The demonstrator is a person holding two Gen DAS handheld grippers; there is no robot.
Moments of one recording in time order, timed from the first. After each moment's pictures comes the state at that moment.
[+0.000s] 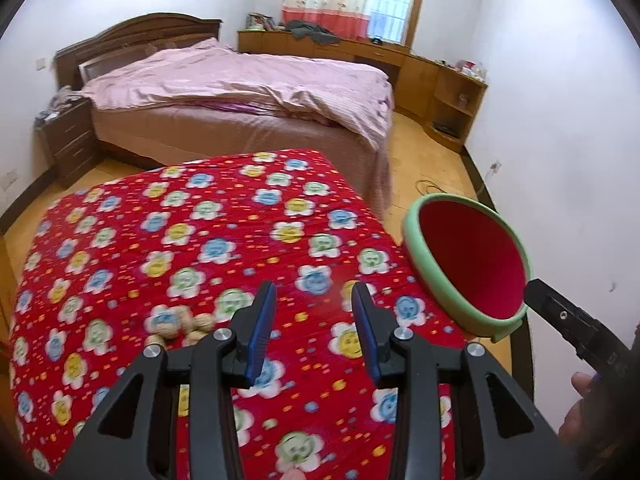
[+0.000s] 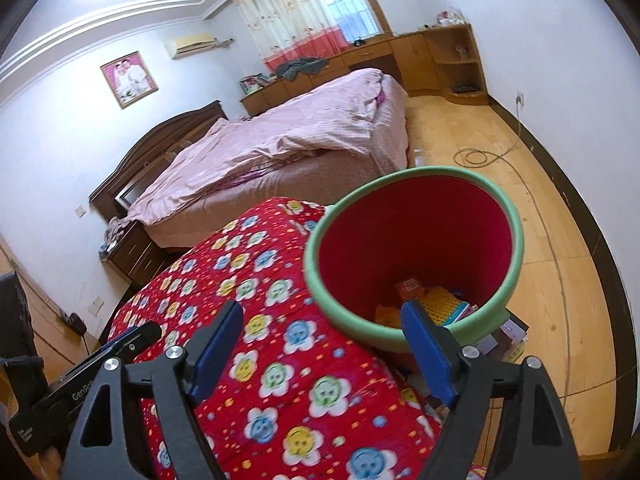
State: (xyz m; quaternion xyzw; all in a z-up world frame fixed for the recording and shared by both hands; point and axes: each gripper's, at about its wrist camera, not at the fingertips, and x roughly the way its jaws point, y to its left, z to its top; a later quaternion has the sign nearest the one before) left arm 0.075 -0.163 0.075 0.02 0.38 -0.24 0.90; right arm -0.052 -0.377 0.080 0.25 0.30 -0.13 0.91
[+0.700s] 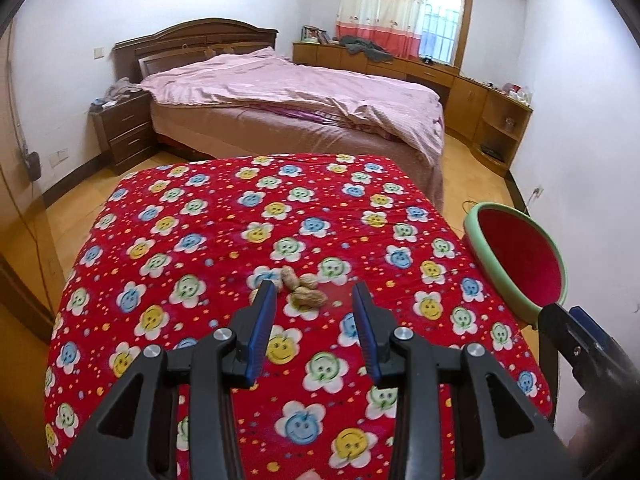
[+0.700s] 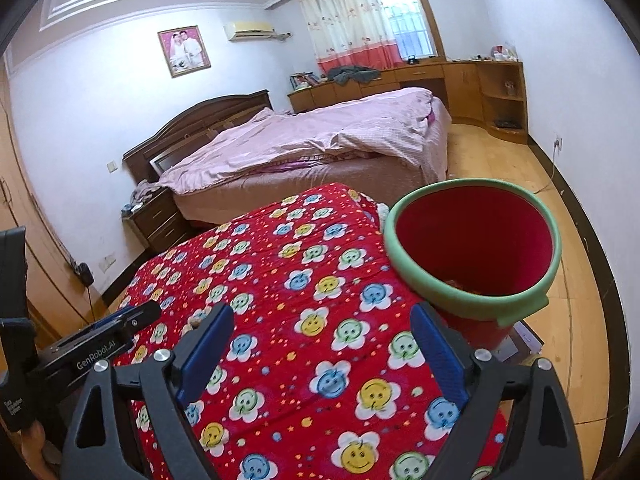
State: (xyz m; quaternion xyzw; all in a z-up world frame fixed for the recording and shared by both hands) left arm 0.041 -0.085 0.070 0.00 0.36 -0.15 0.92; right arm -0.065 -0.282 0.084 0.17 0.29 -0.08 0.94
